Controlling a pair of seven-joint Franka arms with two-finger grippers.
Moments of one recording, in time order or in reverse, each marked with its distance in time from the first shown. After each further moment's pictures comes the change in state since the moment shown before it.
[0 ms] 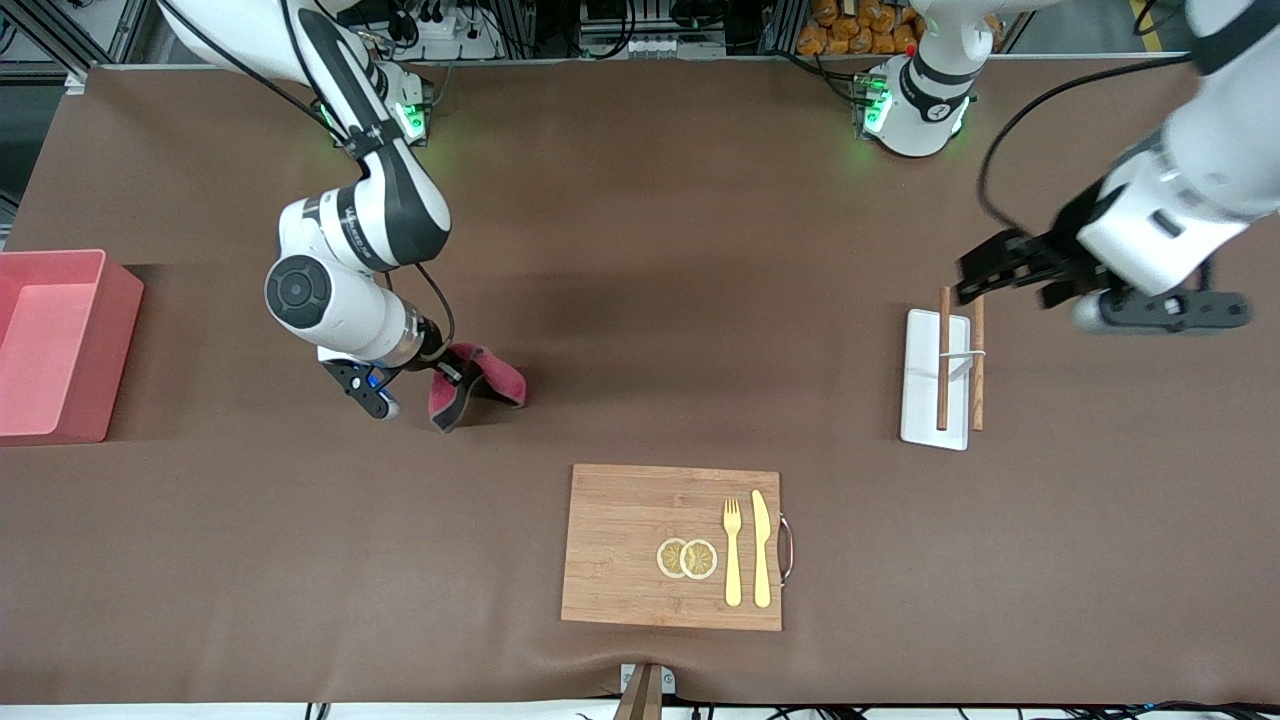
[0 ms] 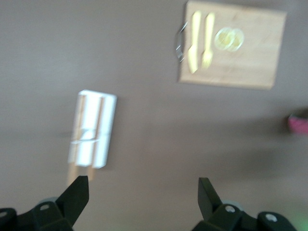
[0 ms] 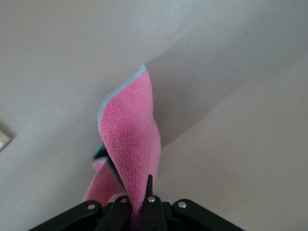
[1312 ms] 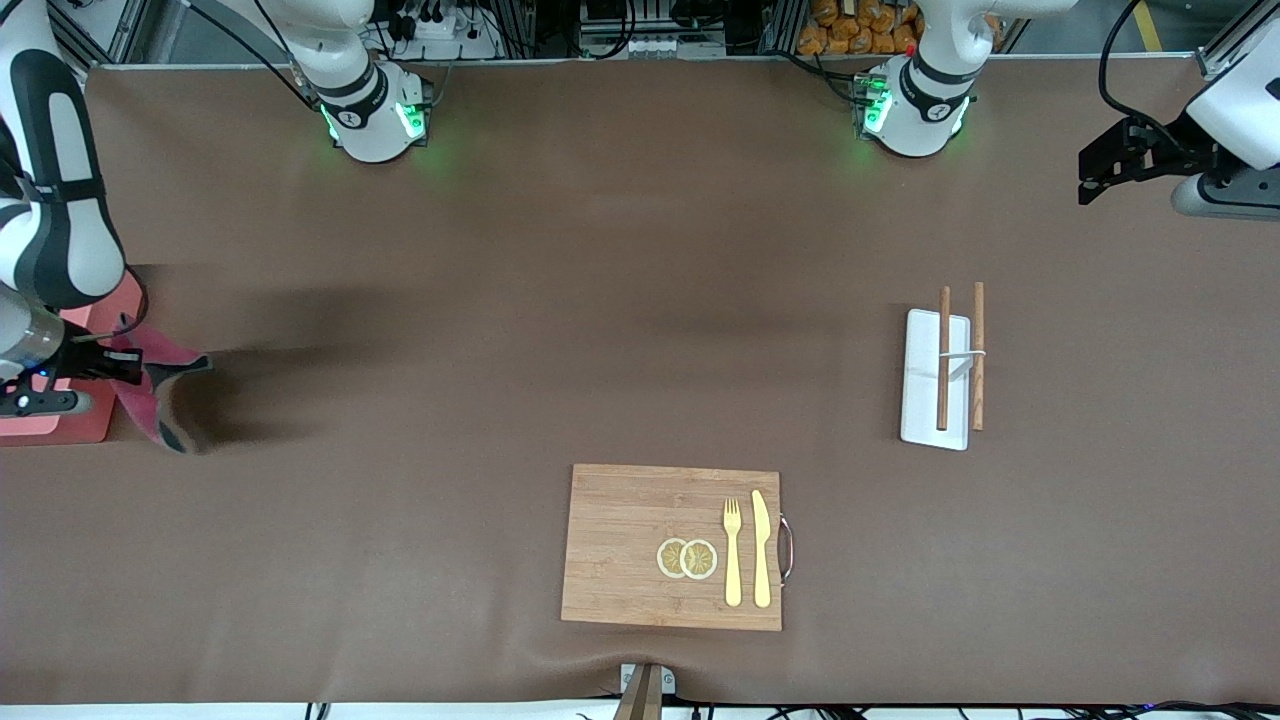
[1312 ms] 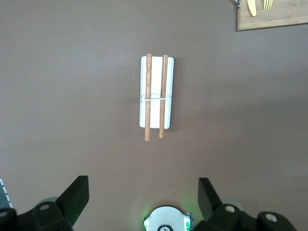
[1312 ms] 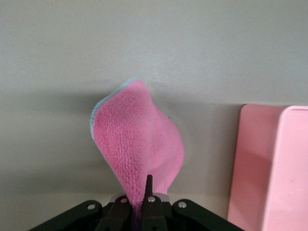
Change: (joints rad) left arm -0.199 -0.170 0.275 -0.101 0.139 -0.139 0.216; right arm -0.696 -0.008 0.004 0.009 -0.302 0.053 -1.257
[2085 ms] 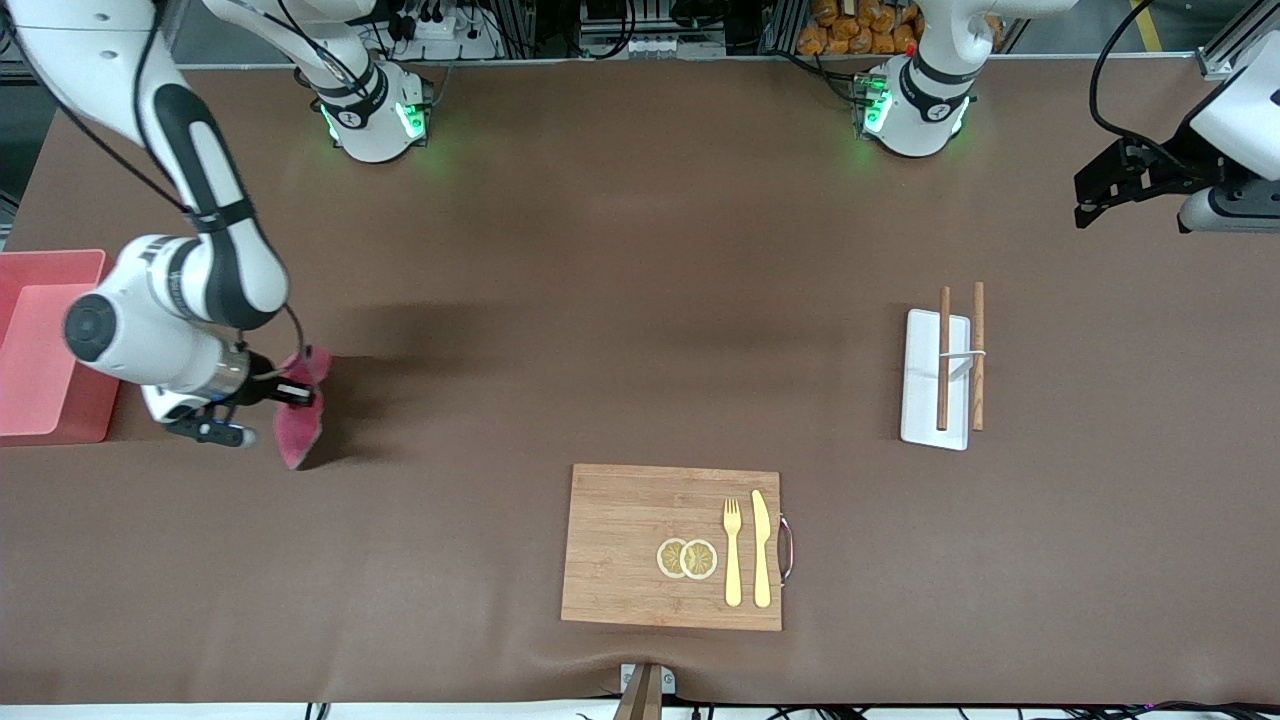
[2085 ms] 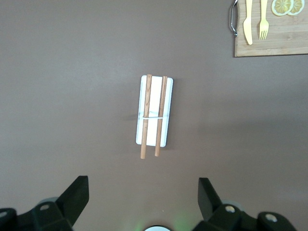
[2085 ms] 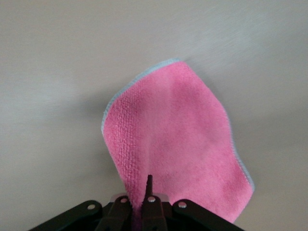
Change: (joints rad) left arm -0.003 0.005 -0.002 -0.008 -0.007 0.088 -0.066; right arm 0.343 0.048 0.019 -0.070 0.282 0.071 0.511
